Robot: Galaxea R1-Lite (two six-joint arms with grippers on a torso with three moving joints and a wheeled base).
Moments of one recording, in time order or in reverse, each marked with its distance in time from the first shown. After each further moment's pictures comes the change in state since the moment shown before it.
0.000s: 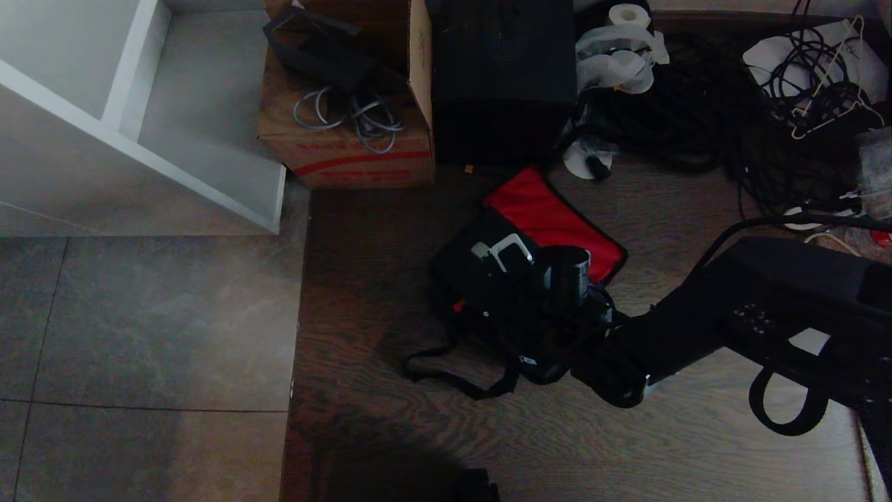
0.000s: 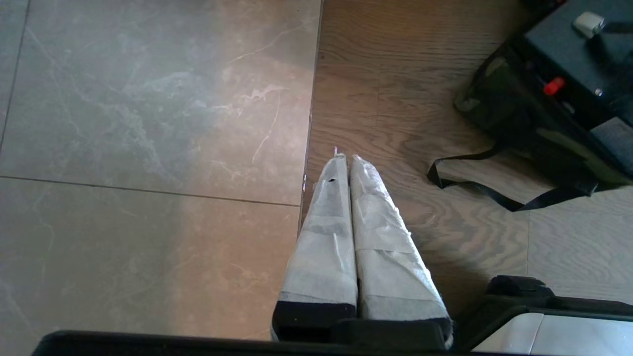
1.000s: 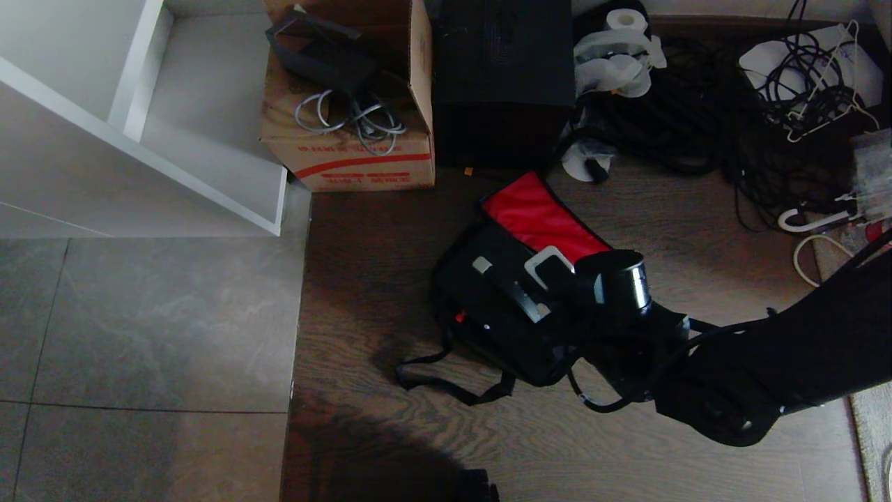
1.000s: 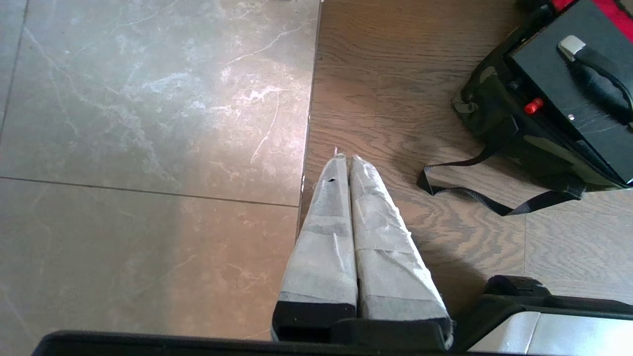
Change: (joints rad) left arm -0.001 0.000 0.000 0.000 0.000 0.000; right arm 0.013 -0.294 0.271 0.286 0.049 0.166
